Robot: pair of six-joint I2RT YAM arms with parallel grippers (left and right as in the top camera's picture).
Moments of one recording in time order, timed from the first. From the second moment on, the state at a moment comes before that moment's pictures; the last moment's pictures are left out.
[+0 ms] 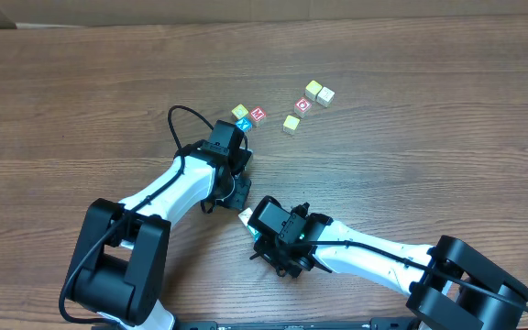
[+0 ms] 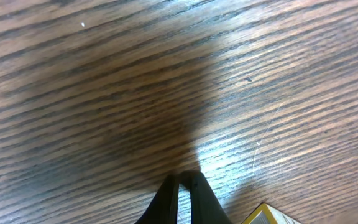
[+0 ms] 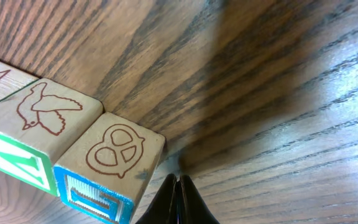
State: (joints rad) left arm -0.35 1.79 0.99 -0.66 0.08 -0.03; right arm 1.00 1.71 0.87 -0.43 -0.17 1.66
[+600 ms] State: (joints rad) left arm -0.33 1.79 0.98 -0.65 0.15 0.09; right arm 1.00 1.71 0.87 -0.44 -0.16 1.65
